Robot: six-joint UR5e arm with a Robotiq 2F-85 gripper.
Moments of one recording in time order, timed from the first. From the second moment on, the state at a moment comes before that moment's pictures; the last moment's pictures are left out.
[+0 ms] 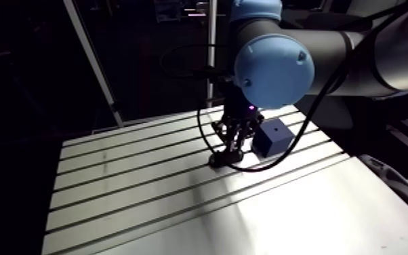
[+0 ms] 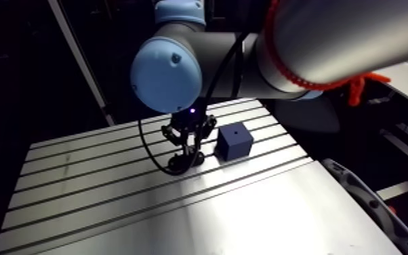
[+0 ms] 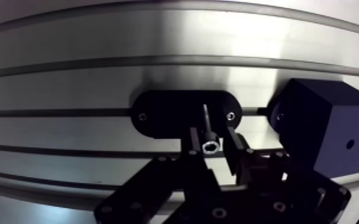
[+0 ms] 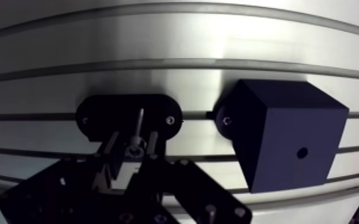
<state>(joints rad) -0.37 -1.25 1.98 -2.24 -1.59 -1.94</state>
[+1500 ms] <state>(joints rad) -0.36 -1.28 1.88 -2.17 -1.58 -1.94</state>
